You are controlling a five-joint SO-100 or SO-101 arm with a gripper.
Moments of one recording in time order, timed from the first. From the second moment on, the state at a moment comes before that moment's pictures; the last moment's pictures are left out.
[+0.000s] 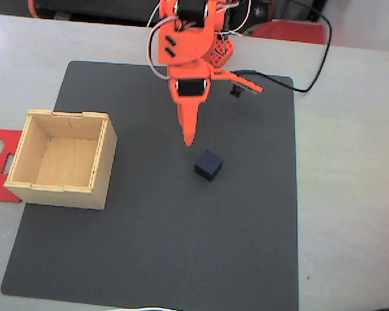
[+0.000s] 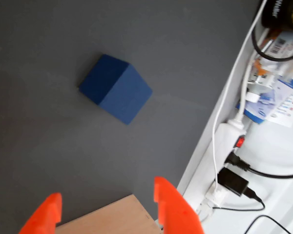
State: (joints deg) arm 1.1 130.0 138.0 58.5 -21.8
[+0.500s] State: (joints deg) arm -1.0 105.4 111.0 77.4 -57.3
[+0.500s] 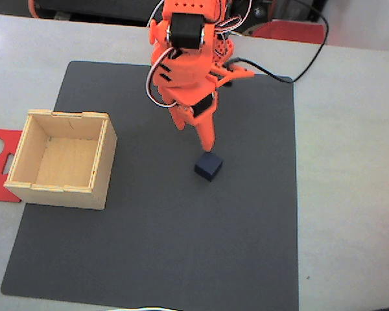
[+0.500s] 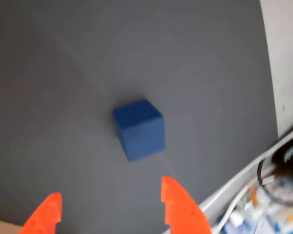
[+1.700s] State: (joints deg) arm -8.7 78.6 96.5 71.4 -55.9
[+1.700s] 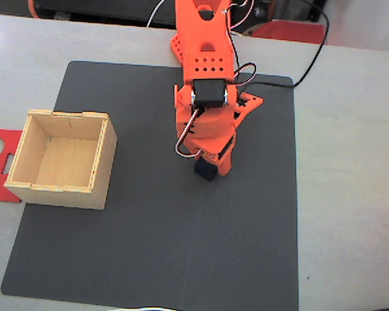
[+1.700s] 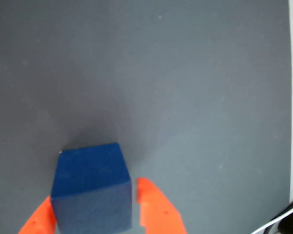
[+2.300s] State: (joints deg) arm 5.9 77.6 55.7 84.6 -43.3
